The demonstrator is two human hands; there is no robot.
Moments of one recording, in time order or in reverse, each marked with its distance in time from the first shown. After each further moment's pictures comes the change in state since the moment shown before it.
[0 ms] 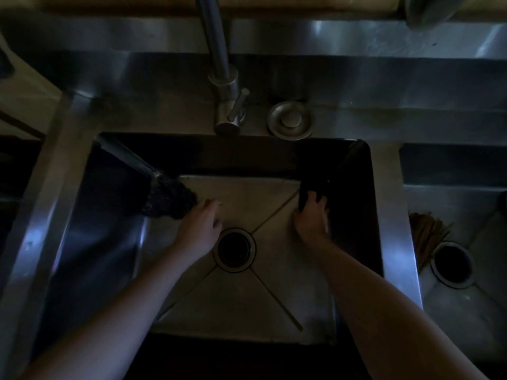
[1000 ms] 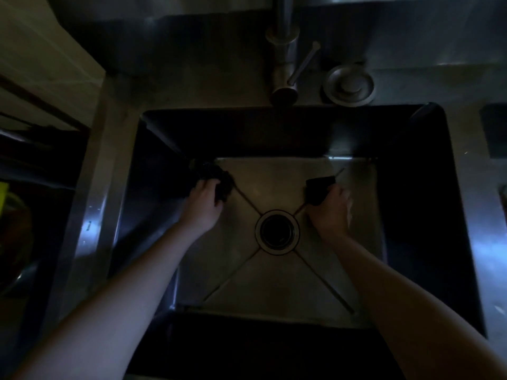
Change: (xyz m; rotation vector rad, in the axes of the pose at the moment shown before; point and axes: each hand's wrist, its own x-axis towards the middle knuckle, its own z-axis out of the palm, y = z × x) left_hand 0.009 -0.093 -0.024 0.115 -0.017 -0.126; right_hand -0.048 -0.036 0.055 0.143 0.136 0.046
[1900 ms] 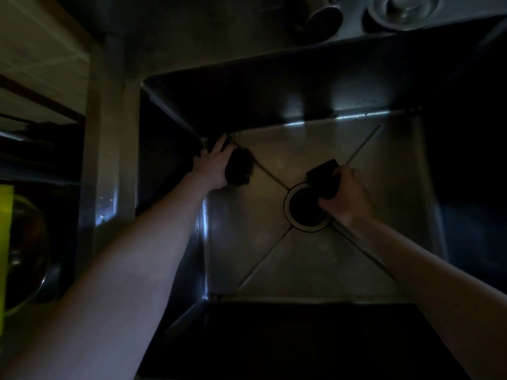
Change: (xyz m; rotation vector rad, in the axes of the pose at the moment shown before) left_hand 0.079 -0.046 0.006 0.378 -0.284 0.144; right_hand -0.033 0.005 0.038 -0.023 -0.172 -0.175
